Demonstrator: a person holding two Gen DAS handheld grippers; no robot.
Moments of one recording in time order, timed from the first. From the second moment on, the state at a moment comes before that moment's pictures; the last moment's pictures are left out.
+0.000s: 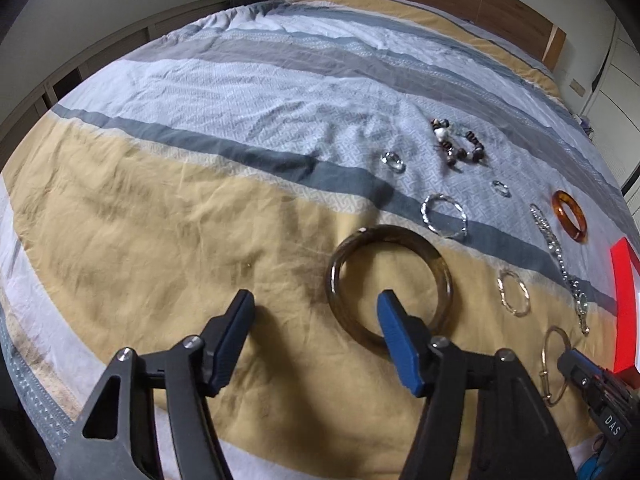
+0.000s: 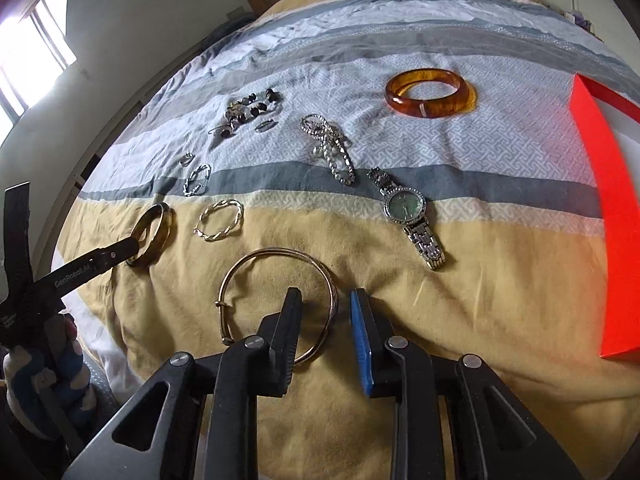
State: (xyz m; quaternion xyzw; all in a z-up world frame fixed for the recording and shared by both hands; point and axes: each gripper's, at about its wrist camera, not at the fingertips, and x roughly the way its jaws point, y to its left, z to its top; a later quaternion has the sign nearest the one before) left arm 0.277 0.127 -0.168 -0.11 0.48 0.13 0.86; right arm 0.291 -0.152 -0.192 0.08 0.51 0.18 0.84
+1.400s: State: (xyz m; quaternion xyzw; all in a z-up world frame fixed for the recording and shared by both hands) left arm 0.189 0.049 -0.038 -0.02 0.39 0.09 0.91; right arm 0.155 -0.192 -0.049 0.01 0.37 0.12 0.92
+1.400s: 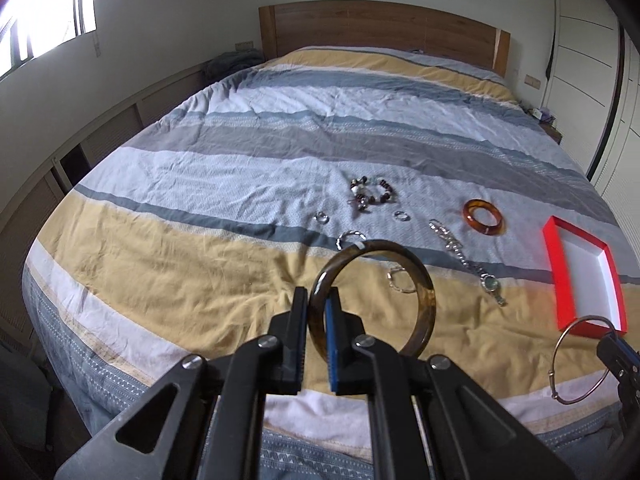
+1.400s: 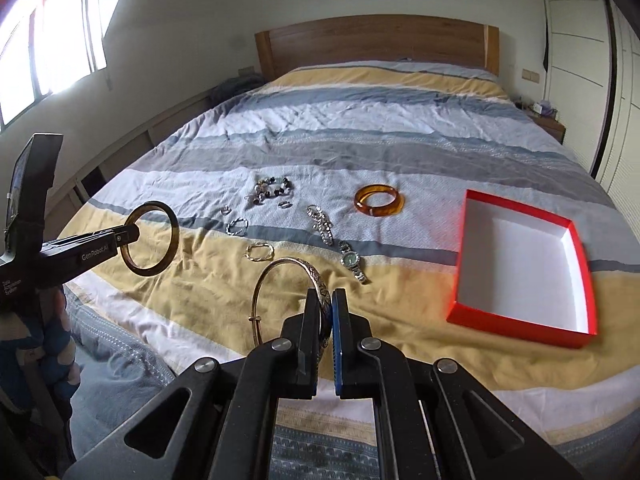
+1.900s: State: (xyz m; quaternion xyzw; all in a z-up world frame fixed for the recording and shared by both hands) left arm 0.124 -0.020 0.096 -0.01 0.30 0.00 0.96; right arm 0.081 -0.271 0.061 0.04 0.27 0.05 0.96
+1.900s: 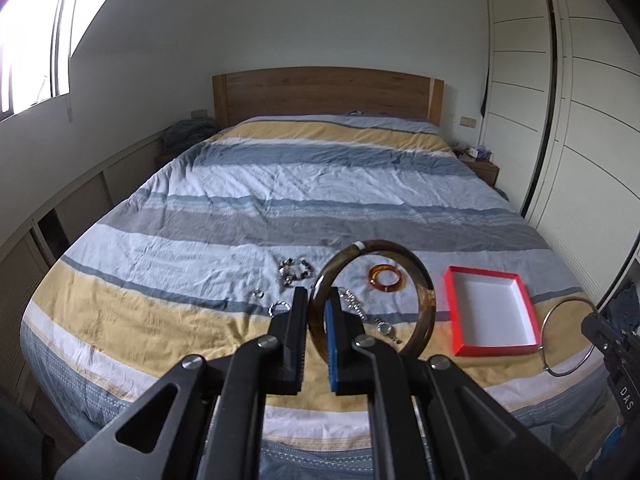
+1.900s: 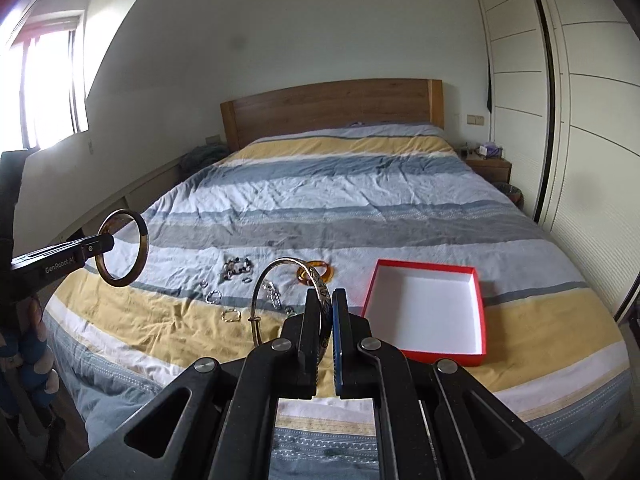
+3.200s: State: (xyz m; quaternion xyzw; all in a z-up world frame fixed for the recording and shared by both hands) left arm 0.302 -0.271 -0.103 0.11 0.46 -0.15 0.87; right arm 0.252 -0.444 -0.119 0.07 0.43 -0.04 0.90
